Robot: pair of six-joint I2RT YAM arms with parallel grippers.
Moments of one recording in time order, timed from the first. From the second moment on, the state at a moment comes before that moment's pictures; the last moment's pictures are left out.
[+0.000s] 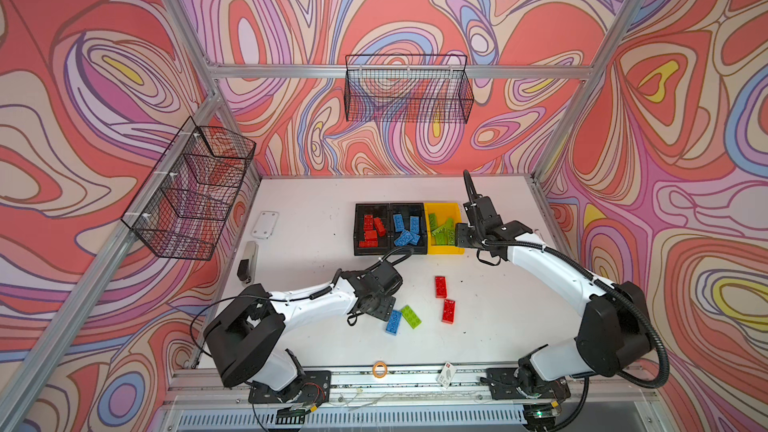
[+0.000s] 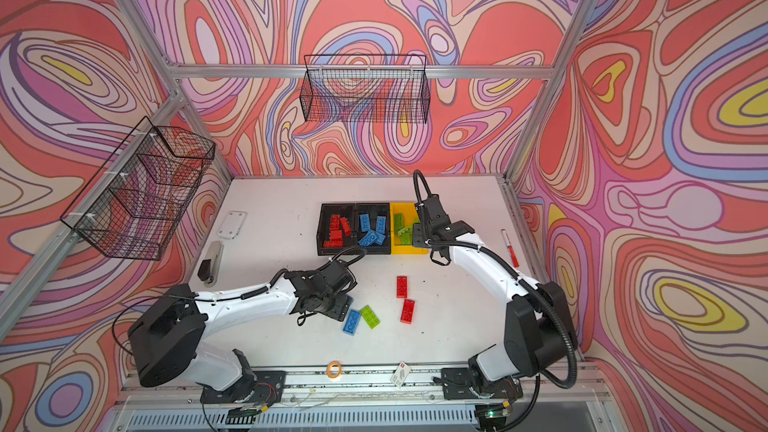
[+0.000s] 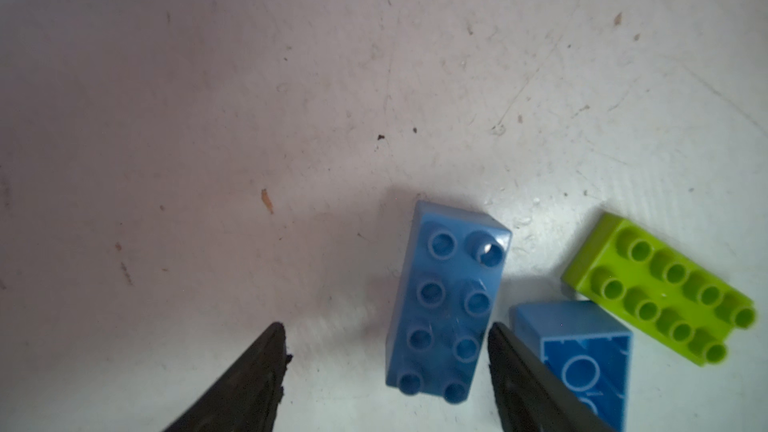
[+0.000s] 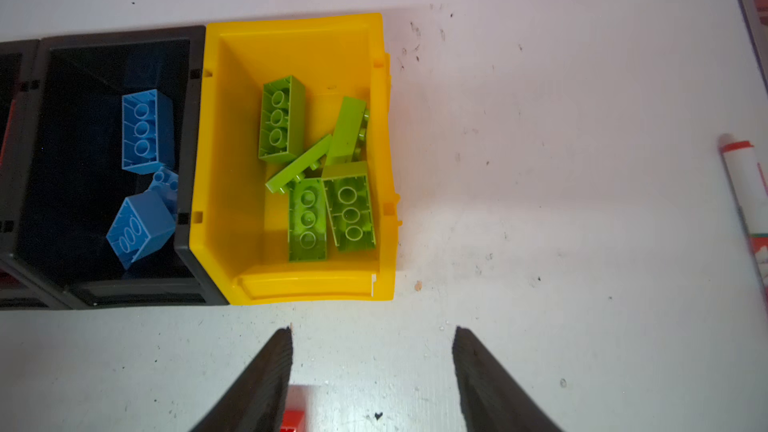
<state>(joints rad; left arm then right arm) -0.89 1.51 0.82 -0.57 -0.15 -0.49 0.39 1.46 1.10 -0.58 0.22 0.39</state>
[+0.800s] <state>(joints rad) -0.88 1.62 1.01 -0.57 -0.10 -0.34 0.39 1.24 0.82 -0.60 0.12 0.50</state>
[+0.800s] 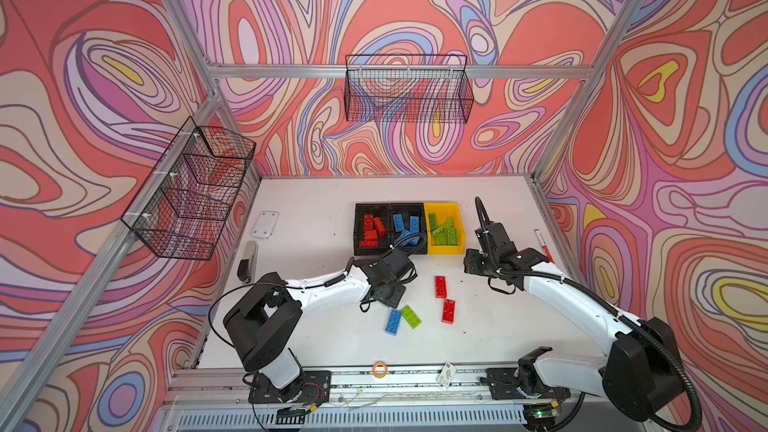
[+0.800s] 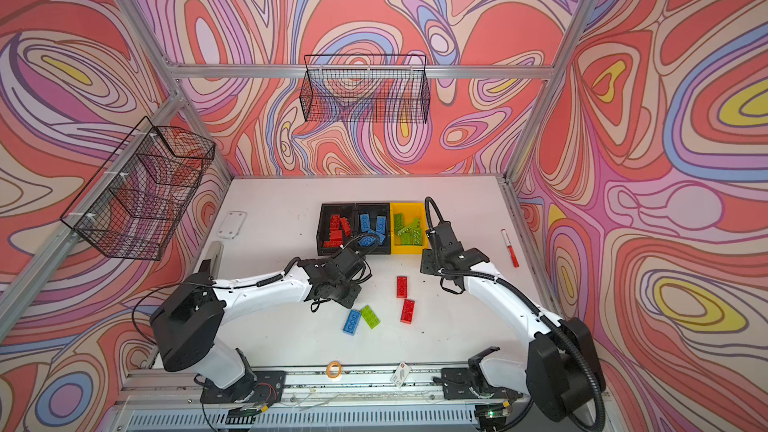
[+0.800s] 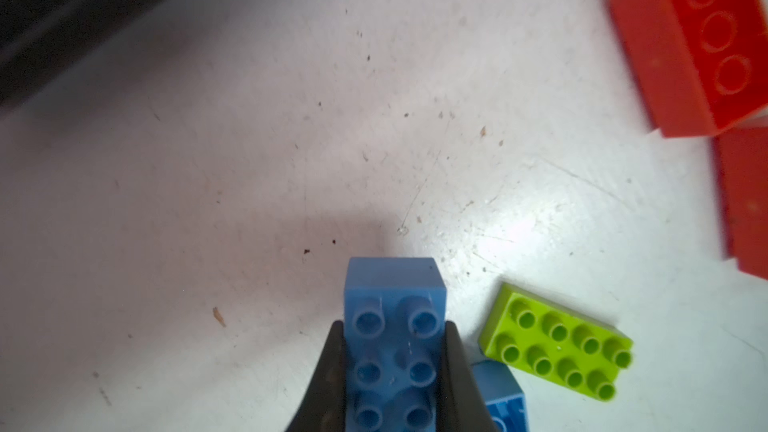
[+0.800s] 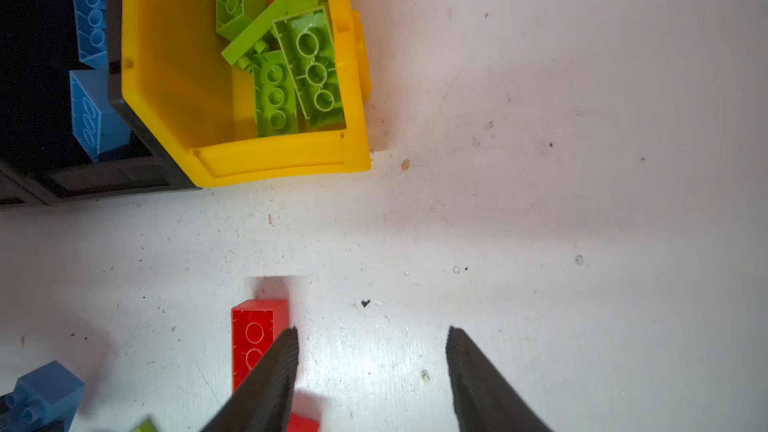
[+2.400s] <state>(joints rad) -0.61 1.52 1.22 -0.57 -0.20 -0.28 0.69 1.52 0.83 -0.51 0.13 0.61</state>
